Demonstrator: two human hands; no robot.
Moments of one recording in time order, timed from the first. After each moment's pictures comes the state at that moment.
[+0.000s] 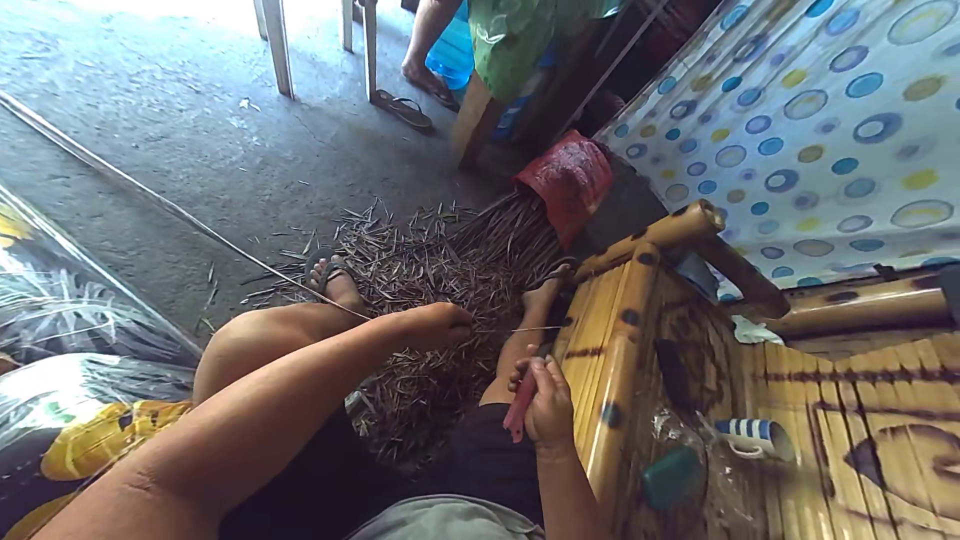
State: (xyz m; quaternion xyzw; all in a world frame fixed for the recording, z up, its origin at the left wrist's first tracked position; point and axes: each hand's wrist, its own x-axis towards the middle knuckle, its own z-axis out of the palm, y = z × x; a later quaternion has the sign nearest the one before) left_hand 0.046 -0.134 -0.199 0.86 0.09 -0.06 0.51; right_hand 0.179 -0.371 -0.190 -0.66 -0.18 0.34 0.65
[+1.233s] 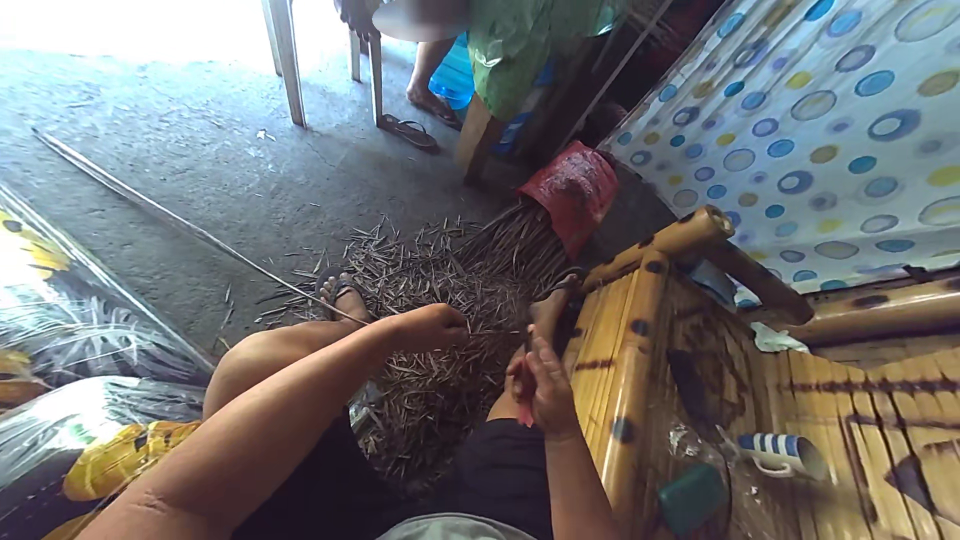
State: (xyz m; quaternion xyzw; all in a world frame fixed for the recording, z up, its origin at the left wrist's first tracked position) left_hand 0.040 -0.111 -0.192 0.83 0.12 -0.06 0.54; right_hand 0.215 -0.342 -0.199 -0.58 -0.30 0.43 0.62
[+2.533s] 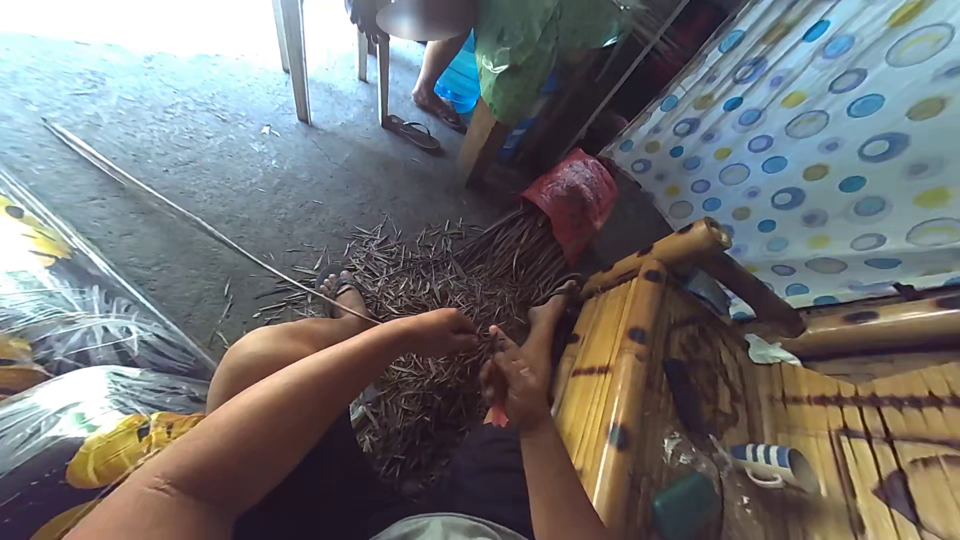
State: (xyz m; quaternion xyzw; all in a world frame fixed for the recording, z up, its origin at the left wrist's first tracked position) left_hand 0.044 -0.118 -0.182 0.82 0.09 -0.07 0.56; right_hand 0.189 -0.318 -0.205 -0.52 -0.29 0.52 0.62
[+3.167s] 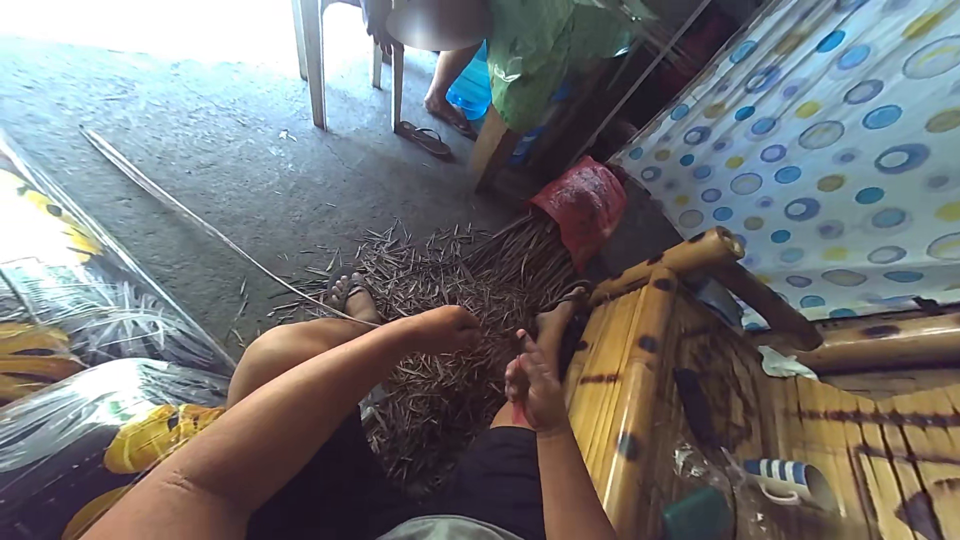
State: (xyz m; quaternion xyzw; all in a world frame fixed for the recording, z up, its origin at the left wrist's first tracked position) left_hand 0.039 -0.109 -0.186 0.86 0.09 -0.03 0.50; right_hand 0.208 -0.323 -0.219 -0.55 -0.29 0.46 0.63
